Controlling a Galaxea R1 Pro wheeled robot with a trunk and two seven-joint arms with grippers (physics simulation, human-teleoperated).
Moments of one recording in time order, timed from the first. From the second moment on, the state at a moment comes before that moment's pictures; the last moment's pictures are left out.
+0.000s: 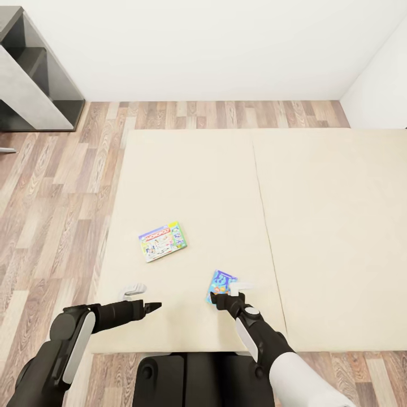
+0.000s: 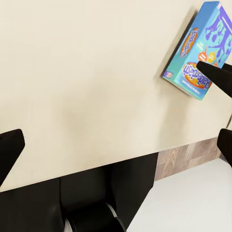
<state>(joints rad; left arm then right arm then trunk) -0.35 0.07 0.10 -1.45 0.18 1.01 -0.50 -0.66 0.17 0.16 -0.54 -0.13 0.09 0.00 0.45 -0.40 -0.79</state>
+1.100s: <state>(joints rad) -0.35 0.07 0.10 -1.45 0.18 1.01 -0.50 -0.66 0.17 0.16 -0.54 -0.13 0.09 0.00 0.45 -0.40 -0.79</state>
